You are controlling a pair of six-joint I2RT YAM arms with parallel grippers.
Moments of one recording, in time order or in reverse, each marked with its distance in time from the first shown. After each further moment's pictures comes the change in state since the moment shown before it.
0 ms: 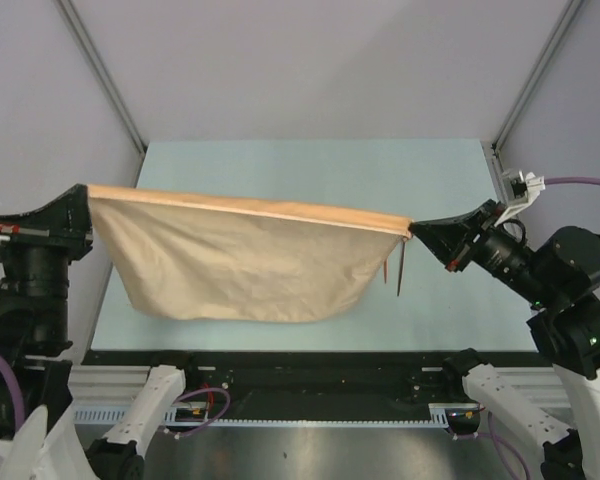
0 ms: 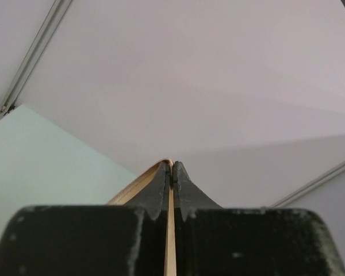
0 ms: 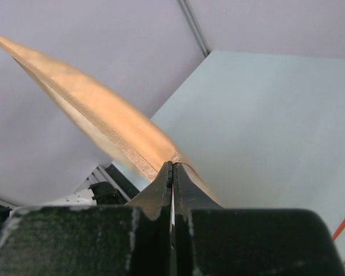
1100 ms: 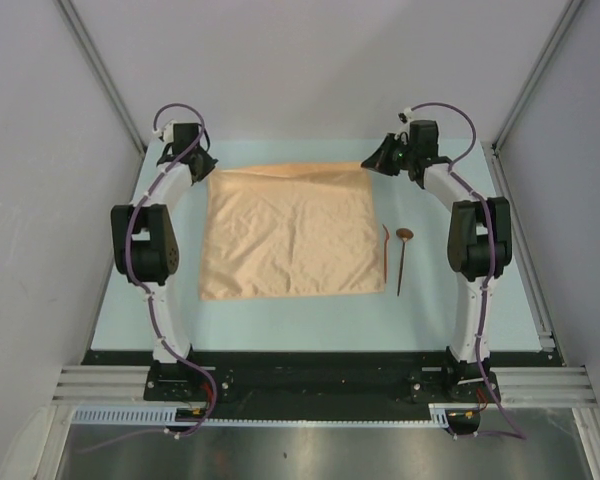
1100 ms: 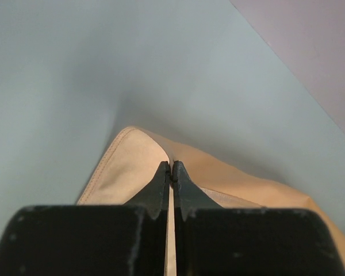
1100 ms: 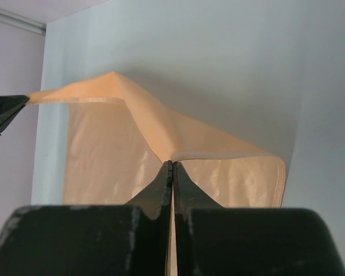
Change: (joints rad) left arm 0.074 1.386 -0.051 0.525 0.086 -0.010; right arm -0.295 1.480 0.406 0.537 -0.134 0.045
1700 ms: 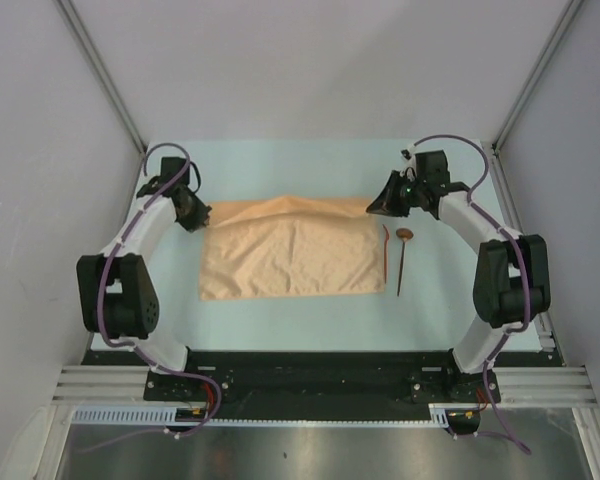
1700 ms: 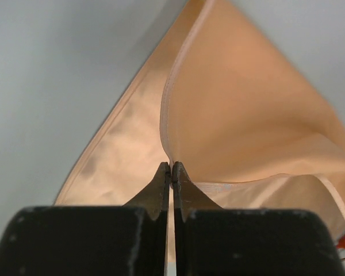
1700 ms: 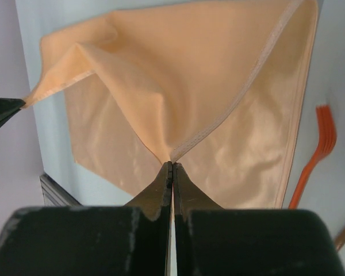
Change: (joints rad) left arm 0.002 -0.443 -0.402 -0.350 0.079 -0.052; right arm 0.034 -0.407 -0.429 -0.235 -0.006 -0.007
